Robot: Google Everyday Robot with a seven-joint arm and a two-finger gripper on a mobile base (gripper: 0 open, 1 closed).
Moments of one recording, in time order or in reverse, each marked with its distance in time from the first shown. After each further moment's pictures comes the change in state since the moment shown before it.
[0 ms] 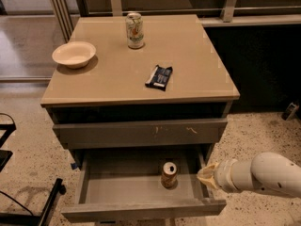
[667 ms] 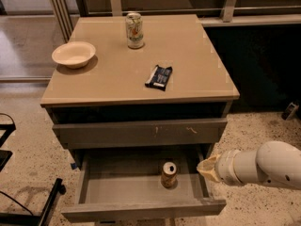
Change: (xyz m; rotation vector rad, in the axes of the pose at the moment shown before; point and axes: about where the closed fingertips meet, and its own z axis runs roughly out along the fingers) arm -0.039 0.002 -0.037 0.010 -0.004 0.023
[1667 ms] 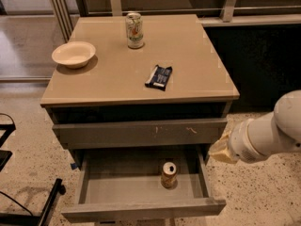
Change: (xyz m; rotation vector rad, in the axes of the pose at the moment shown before) arm -0.066 -0.005 -0.105 -0.024 0.176 -0.054
